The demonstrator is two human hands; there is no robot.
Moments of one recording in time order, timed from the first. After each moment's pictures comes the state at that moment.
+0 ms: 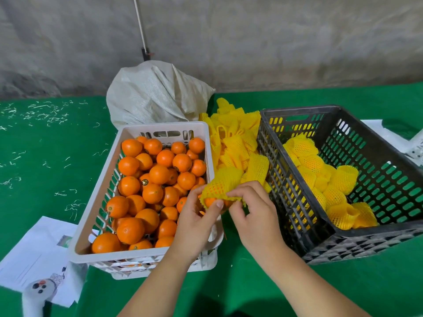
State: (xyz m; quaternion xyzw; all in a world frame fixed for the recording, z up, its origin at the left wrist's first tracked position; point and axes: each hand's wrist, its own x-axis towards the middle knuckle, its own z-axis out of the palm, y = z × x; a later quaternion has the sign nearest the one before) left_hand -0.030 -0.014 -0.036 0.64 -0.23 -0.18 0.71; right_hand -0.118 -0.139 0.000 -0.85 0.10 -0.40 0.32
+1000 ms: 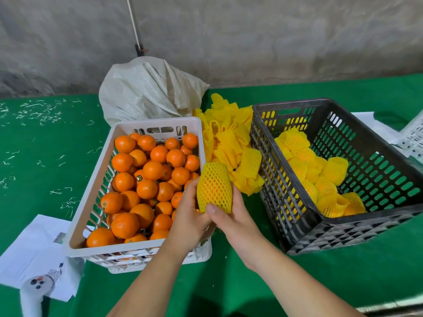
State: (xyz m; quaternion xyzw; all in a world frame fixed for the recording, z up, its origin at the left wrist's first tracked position) left_hand -0.030 -0.014 -0.043 0.68 -0.31 -0.16 0.64; right_hand -0.137 -0.115 -0.002 -0.63 0.17 -0.10 0.75
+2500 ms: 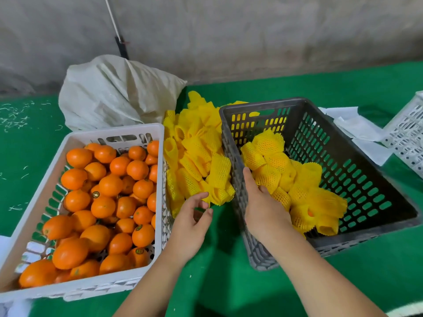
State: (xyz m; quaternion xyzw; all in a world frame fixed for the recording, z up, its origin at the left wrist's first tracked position) left_hand -0.058 -0.132 -0.058 0.75 -0.23 -0.21 0.58; right_hand -0.156 -0.292 0.015 -0.91 0.35 0.05 0.20
